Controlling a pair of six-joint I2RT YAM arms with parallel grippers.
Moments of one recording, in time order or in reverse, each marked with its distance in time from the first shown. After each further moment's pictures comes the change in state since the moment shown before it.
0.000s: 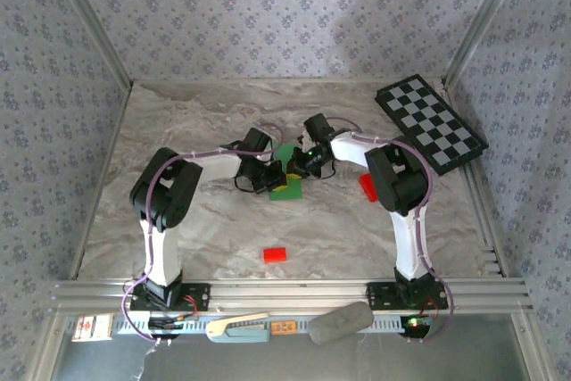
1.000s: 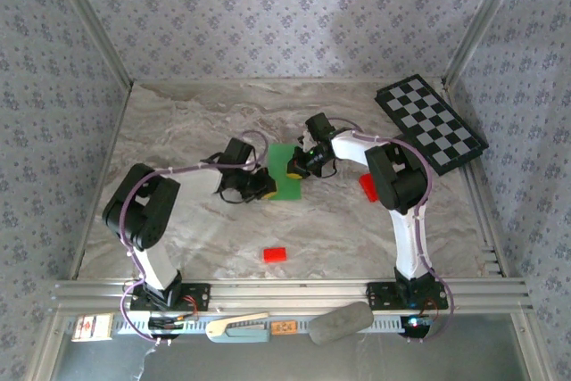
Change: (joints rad) left arm 0.039 -0.203 -0.204 0.126 0.049 -0.019; right arm -0.016 0.018 0.014 -0.023 -0.038 -0.007
